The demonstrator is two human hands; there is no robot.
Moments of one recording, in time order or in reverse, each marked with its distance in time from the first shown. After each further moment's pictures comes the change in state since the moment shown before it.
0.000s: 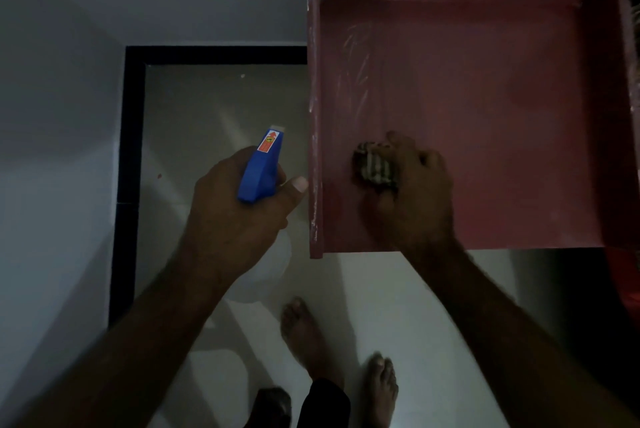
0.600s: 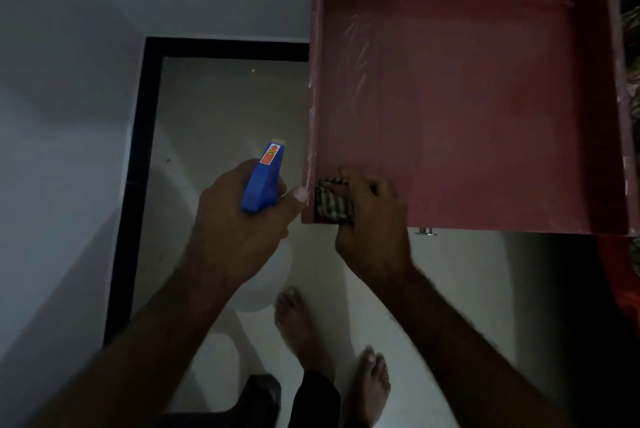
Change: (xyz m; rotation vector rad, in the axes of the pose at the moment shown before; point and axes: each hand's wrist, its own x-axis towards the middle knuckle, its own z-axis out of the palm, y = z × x) left_hand -0.058 -0.011 0.020 -0.022 0.072 -0.023; right_hand -0.074 -0.020 0.015 0.108 -0.078 -0.135
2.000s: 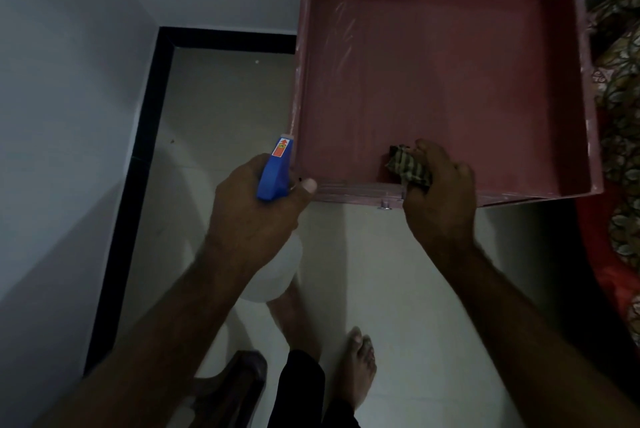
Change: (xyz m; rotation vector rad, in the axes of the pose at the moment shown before) left_hand -0.078 0.001 0.046 -0.023 0.056 -0.032; right_hand -0.041 0.088 -0.069 -0.070 0.177 0.203
